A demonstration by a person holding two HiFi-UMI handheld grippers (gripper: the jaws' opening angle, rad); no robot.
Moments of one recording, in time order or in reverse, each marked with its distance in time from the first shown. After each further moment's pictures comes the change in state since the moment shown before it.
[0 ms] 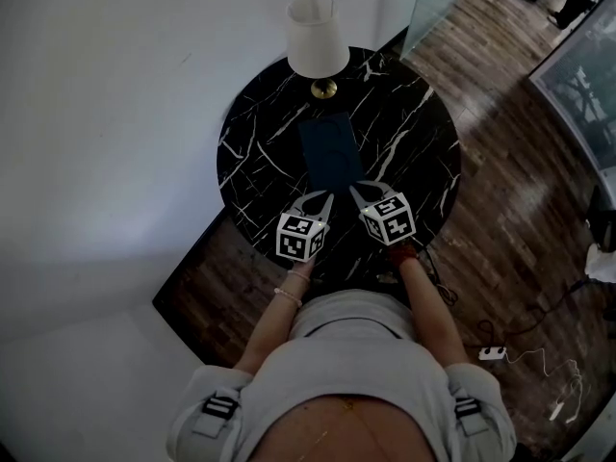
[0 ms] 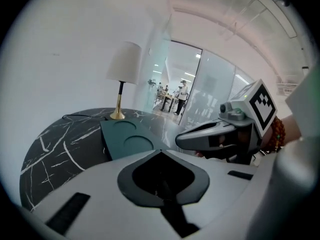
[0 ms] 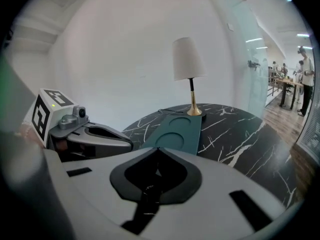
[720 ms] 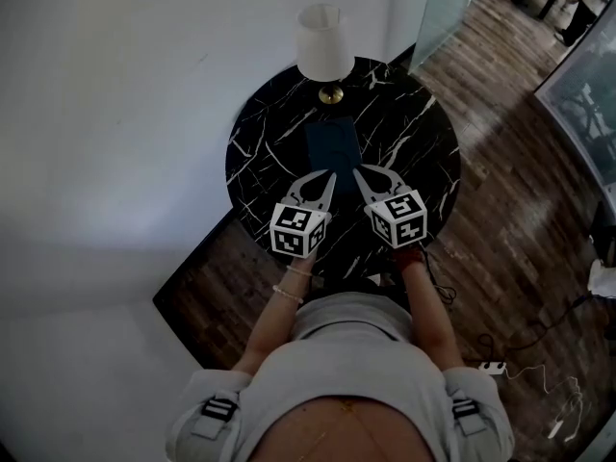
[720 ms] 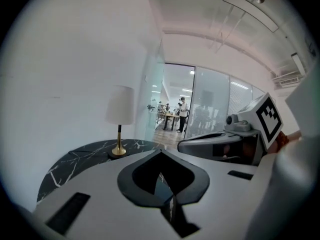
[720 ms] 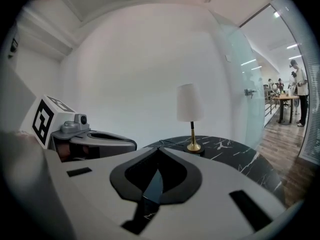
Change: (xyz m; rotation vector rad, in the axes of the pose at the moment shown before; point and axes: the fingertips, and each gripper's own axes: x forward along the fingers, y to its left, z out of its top) left arm -0.052 -0.033 0.099 0.083 -0.240 0.058; right arm -0.072 0.021 0.089 -0.044 -0.291 -0.016
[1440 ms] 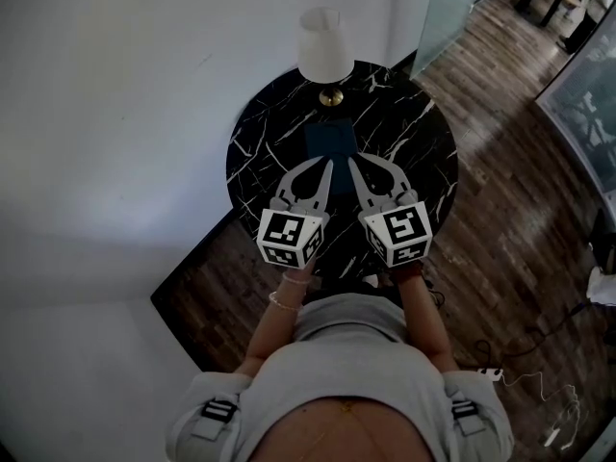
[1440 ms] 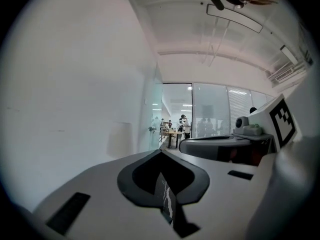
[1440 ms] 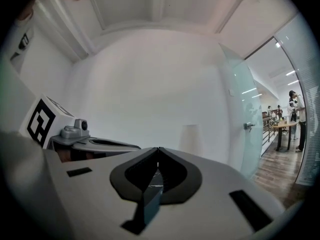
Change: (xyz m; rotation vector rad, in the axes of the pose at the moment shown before) left arm -0.042 -0.029 0.092 0.075 -0.228 0.056; right arm -0.054 0.037 0.100 -0.155 -0.247 -0.048
